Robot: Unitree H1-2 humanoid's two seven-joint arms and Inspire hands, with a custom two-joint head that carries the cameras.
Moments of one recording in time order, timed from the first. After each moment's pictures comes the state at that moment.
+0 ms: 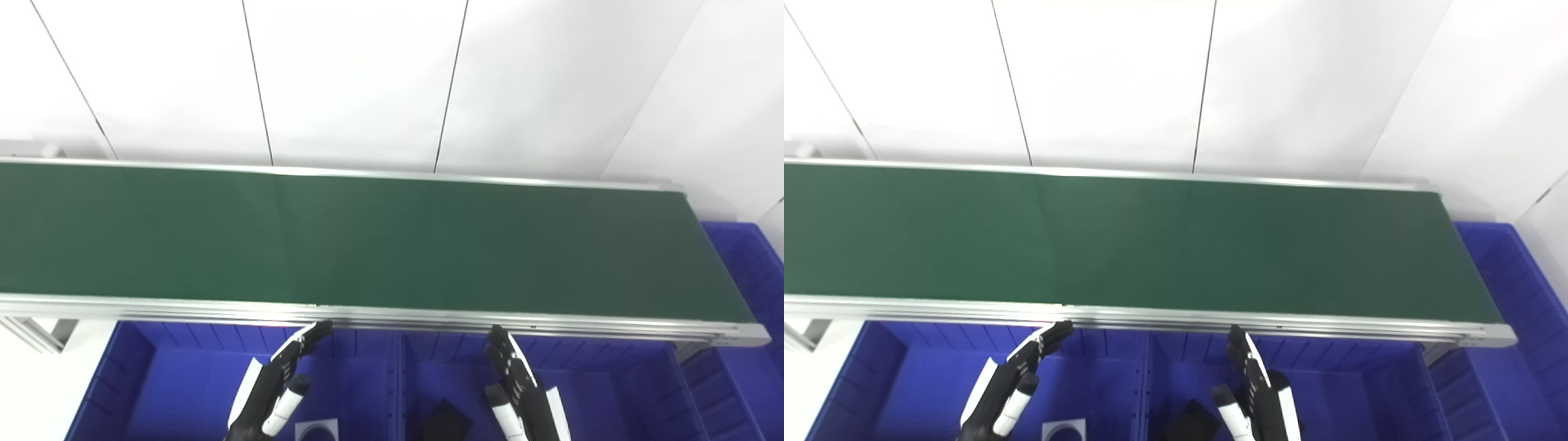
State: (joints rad) left arm 0.24 0.05 -0.19 0.16 0.14 -0.43 -0.06; right arm 0.42 0.02 0.15 -0.12 -0.16 -0.23 -0.07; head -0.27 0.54
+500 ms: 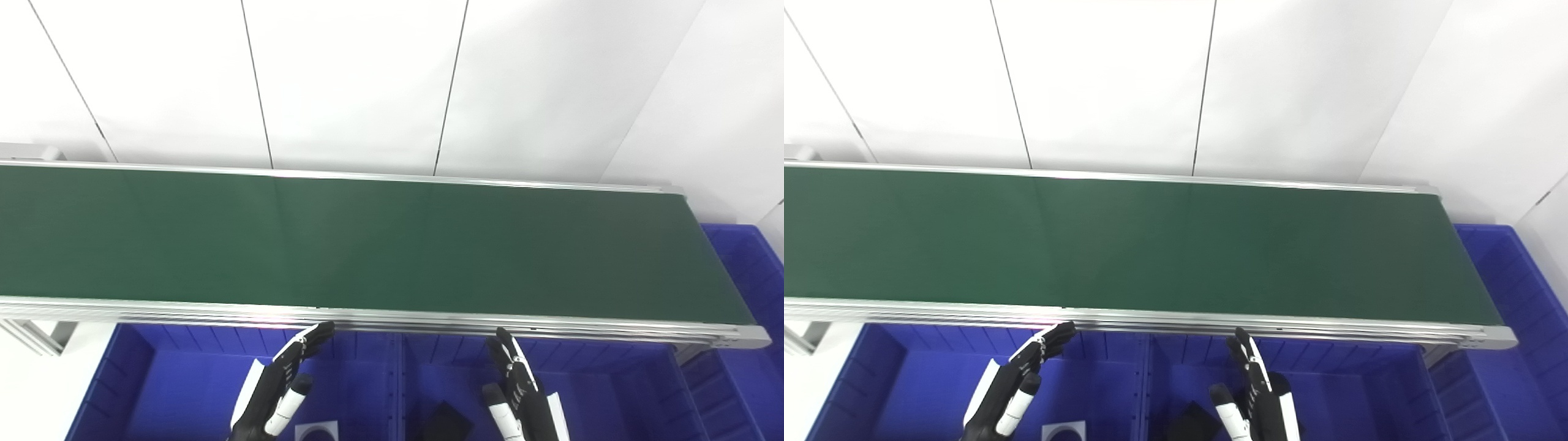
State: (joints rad) left arm 0.24 0.06 -0.21 0.16 0.14 -0.43 -0.04; right arm 0.43 0.03 0.15 -0.12 -0.14 -0.24 -0.06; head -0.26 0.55
